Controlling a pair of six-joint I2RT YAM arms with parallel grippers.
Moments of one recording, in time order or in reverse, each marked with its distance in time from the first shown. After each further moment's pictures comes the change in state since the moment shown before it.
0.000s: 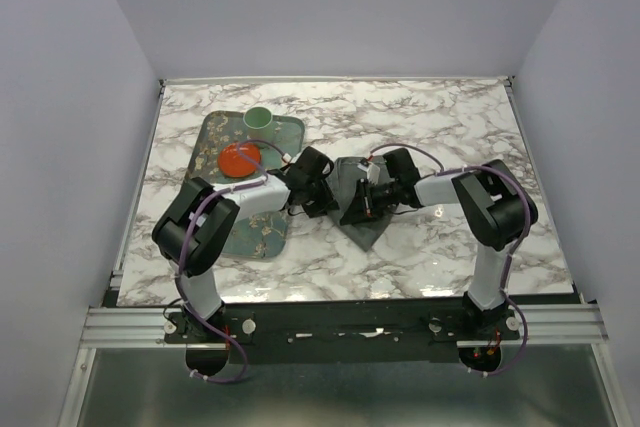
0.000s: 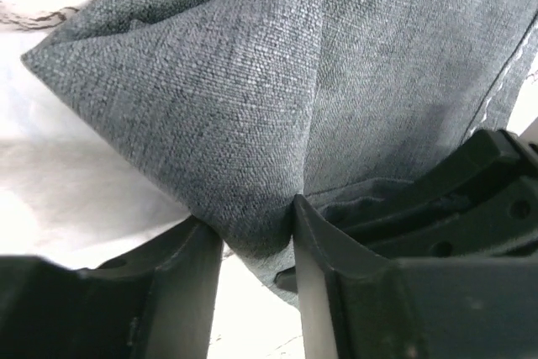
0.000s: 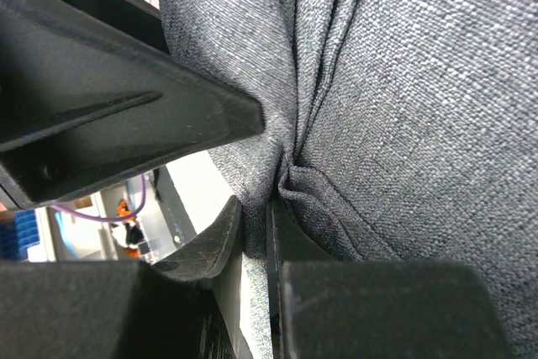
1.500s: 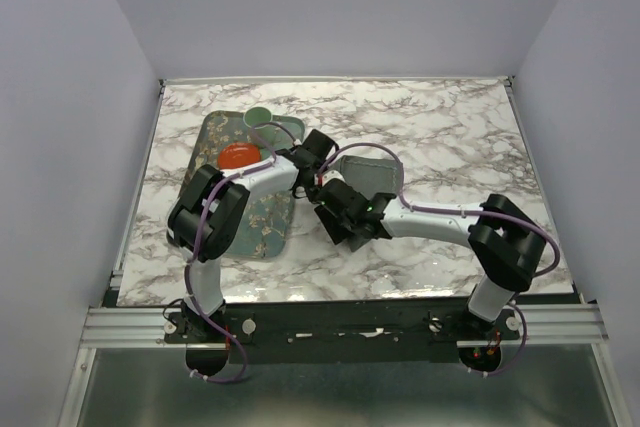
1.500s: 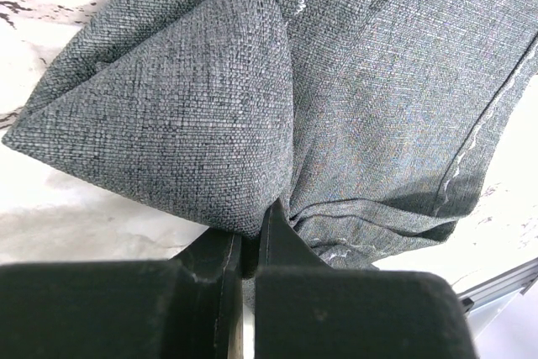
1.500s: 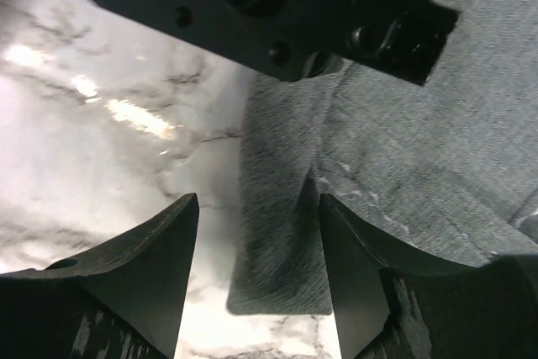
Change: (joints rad) left arm 0.034 0.135 0.232 -0.185 0.077 0.160; right arm 0.537 -0.240 0.163 -0.484 1.174 -0.220
